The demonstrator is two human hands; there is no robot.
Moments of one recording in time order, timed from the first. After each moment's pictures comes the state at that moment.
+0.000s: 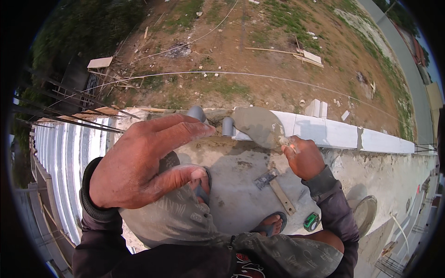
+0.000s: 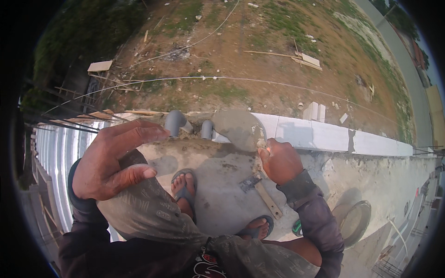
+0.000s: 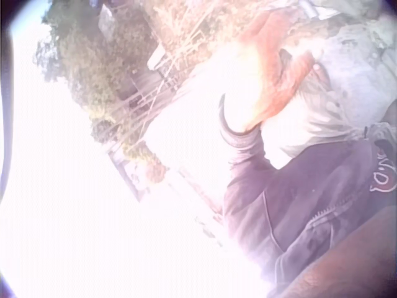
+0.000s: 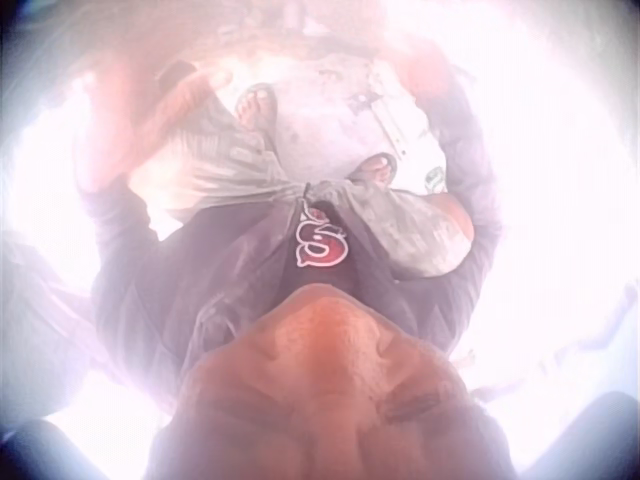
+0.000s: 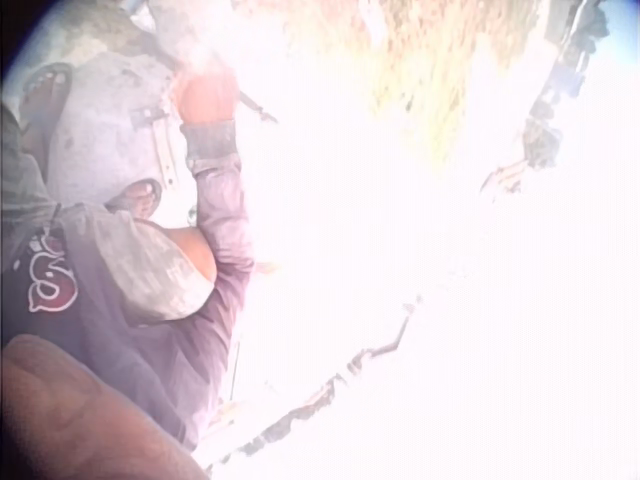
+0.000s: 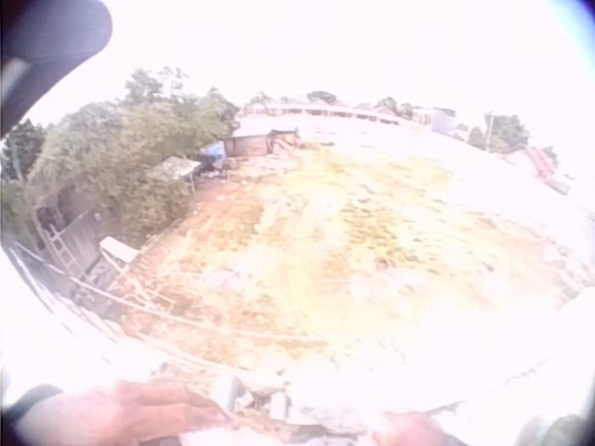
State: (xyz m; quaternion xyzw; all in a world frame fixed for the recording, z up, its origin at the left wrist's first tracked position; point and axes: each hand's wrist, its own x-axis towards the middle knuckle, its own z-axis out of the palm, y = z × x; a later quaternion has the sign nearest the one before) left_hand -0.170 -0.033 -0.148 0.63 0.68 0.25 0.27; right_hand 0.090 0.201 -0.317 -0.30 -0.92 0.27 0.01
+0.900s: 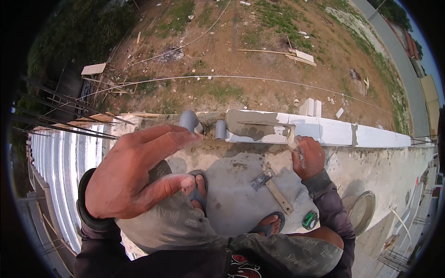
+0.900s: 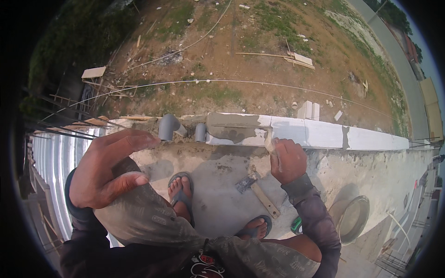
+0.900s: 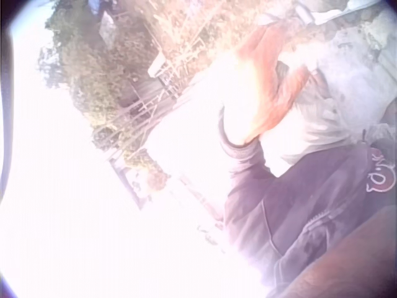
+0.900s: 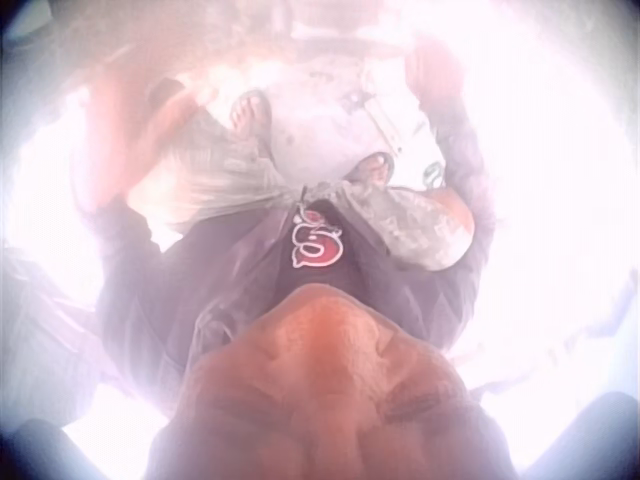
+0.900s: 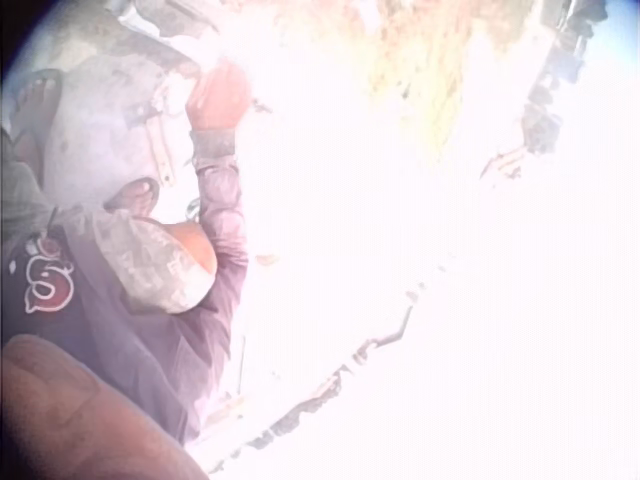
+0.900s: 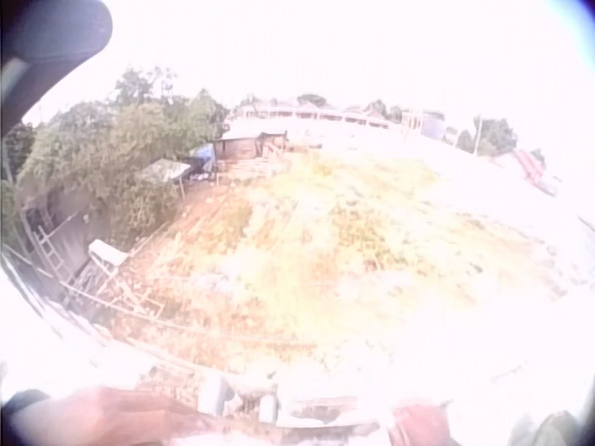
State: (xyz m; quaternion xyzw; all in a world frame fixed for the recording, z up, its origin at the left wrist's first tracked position) left_hand -0.166 -0.037 -0.146 0.63 0.69 0.24 0.26; right_hand 0.128 0.222 -0.352 -0.20 -0.96 0.09 0.17
